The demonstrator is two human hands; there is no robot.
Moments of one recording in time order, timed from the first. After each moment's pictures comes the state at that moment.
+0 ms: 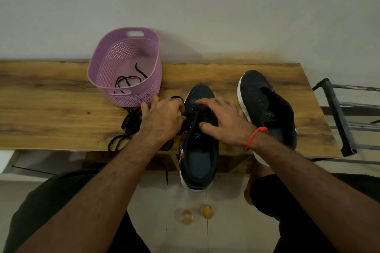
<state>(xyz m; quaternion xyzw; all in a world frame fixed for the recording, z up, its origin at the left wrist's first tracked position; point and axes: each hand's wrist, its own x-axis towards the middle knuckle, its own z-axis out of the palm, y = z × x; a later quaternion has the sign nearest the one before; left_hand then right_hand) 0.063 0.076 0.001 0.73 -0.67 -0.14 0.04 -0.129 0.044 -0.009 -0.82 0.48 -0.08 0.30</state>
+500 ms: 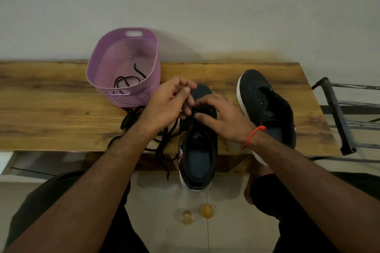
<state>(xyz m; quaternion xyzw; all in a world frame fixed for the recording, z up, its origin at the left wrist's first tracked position) 0.062 0.067 0.026 0.59 -0.57 -0.42 0.39 -0.126 0.042 -0.001 -0.80 0.46 -0.16 0.35</state>
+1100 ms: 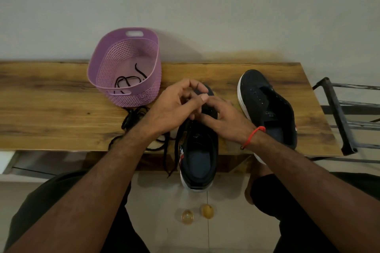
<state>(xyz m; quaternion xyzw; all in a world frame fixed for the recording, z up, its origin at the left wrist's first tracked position) 0.057 0.074 0.033 0.52 -0.64 -0.43 0.37 -0.122 0.048 0.005 -0.79 0.43 -0.20 0.39</state>
